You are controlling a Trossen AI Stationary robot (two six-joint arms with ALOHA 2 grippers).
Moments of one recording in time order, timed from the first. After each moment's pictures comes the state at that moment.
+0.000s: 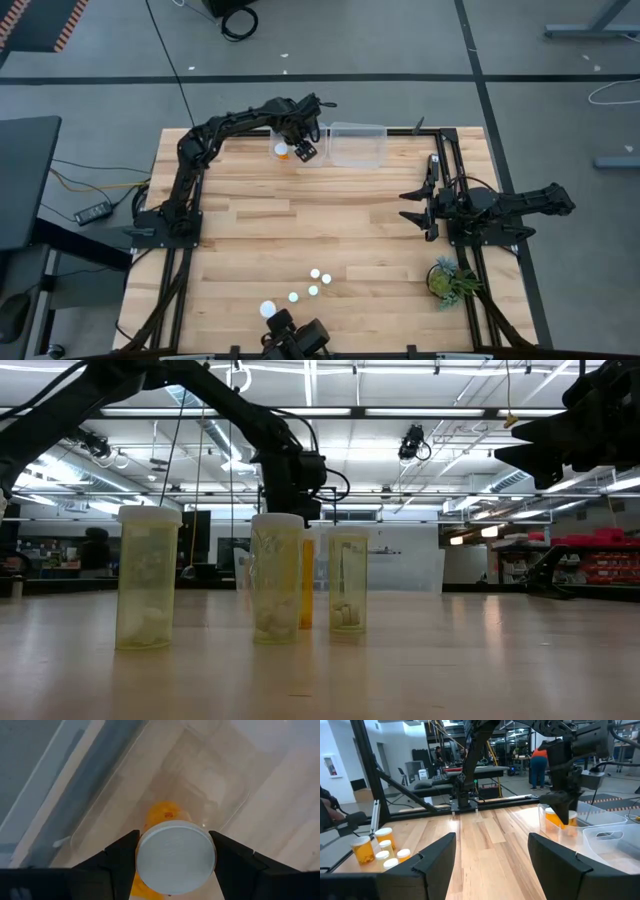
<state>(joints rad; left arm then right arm) 0.63 2.17 1.79 -0.92 -0.06 0.04 0.15 0.01 0.01 0.05 0.28 0.08</state>
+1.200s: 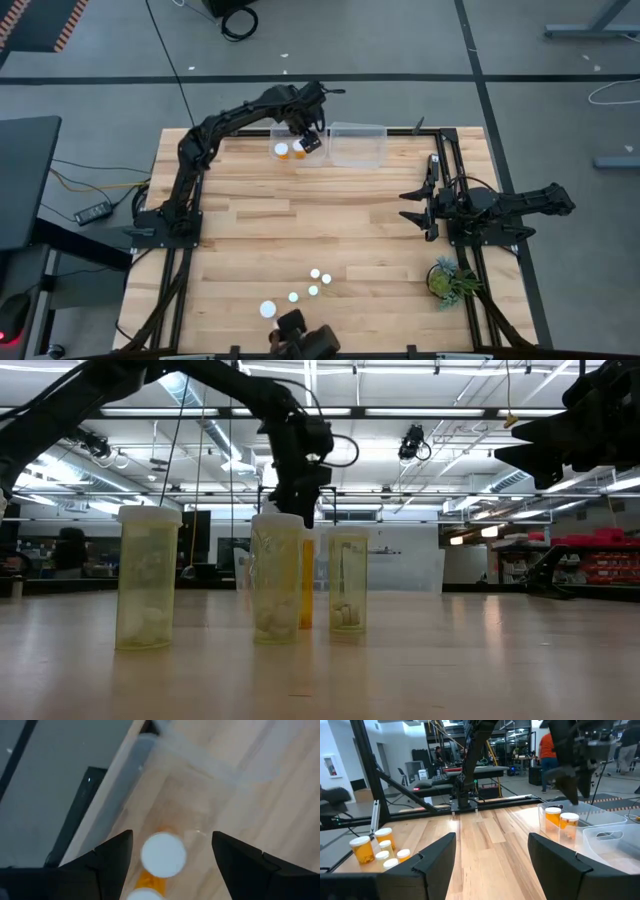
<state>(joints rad) 0.59 2.16 2.02 -1.07 -0.06 0.13 0.15 0.01 0.01 0.05 0.28 0.08</state>
